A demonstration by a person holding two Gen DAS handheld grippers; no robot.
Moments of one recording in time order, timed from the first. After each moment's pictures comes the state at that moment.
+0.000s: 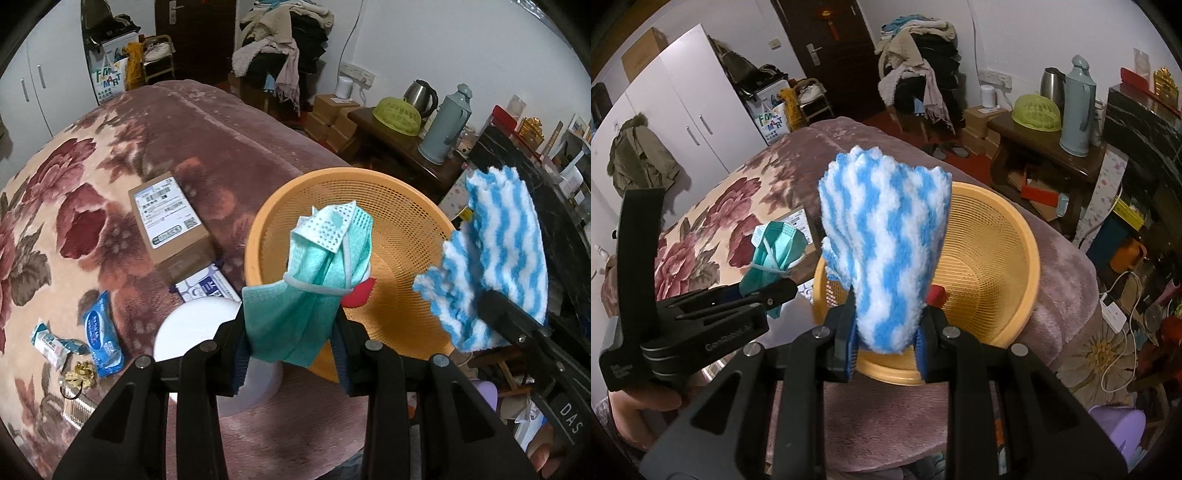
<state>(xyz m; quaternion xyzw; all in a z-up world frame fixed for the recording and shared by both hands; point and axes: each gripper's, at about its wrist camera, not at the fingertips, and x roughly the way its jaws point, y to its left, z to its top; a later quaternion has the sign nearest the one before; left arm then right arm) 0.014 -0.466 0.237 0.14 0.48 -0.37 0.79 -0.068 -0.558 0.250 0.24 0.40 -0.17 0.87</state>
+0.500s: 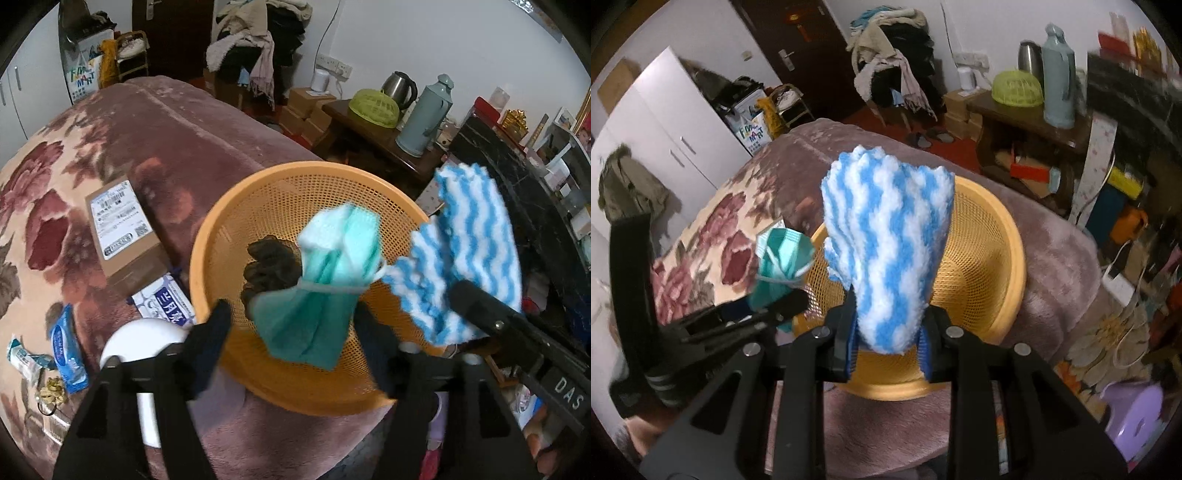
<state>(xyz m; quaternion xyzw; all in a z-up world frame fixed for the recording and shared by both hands) 0.009 -0.505 0.219 0.14 0.49 -0.40 0.76 -0.066 -0.598 0.228 0.32 0.41 -0.19 0.84</state>
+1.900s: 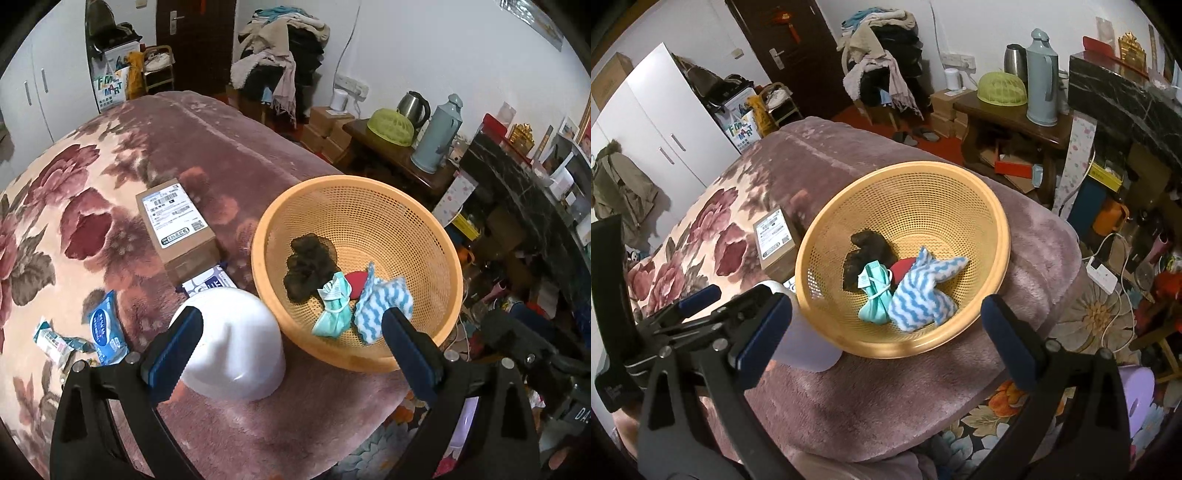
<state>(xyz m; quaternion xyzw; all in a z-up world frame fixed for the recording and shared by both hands) 0.001 -0.437 0.251 0.13 0.45 -0.38 0.80 -0.089 -0.559 0.254 0.28 0.41 -0.22 0.84</state>
